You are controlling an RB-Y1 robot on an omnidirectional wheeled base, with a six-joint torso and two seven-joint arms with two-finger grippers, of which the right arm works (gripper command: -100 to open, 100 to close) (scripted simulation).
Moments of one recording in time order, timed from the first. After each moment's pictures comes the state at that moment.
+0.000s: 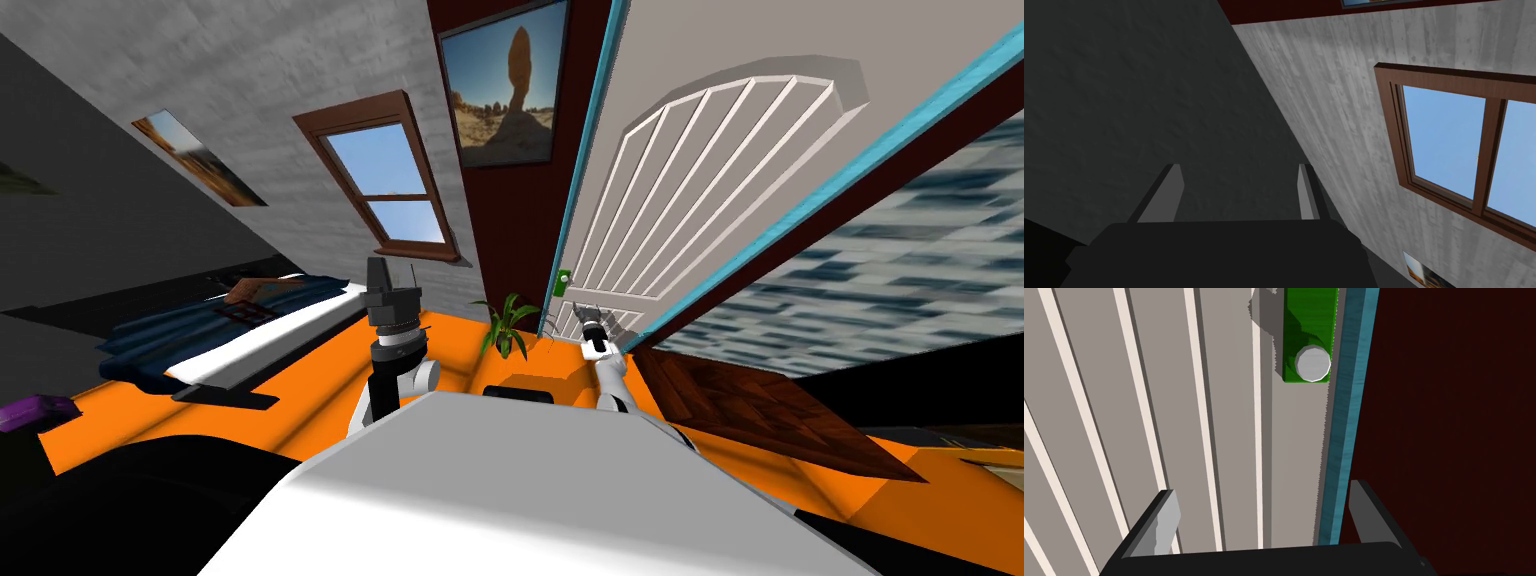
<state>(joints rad) -0.34 -0.07 -0.49 -0.89 0.58 -0.42 1.15</state>
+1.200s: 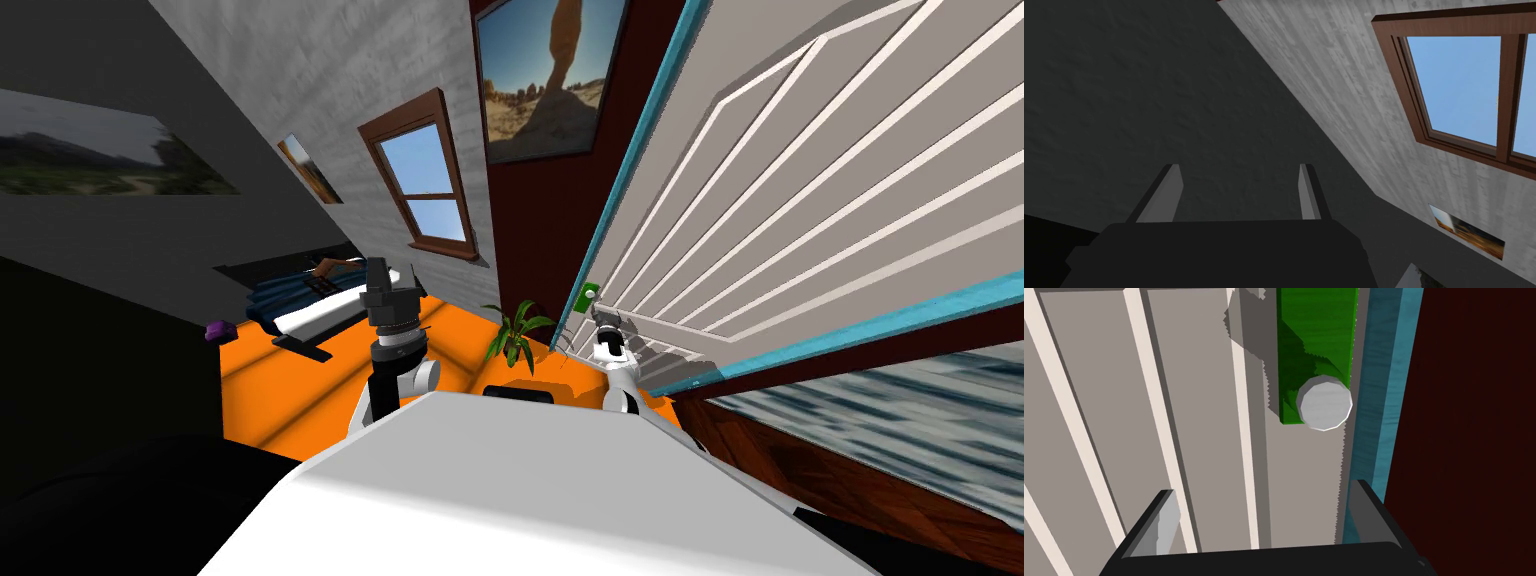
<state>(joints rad) -0.36 -0.11 -0.66 -0.83 0.47 -0.42 1.25</state>
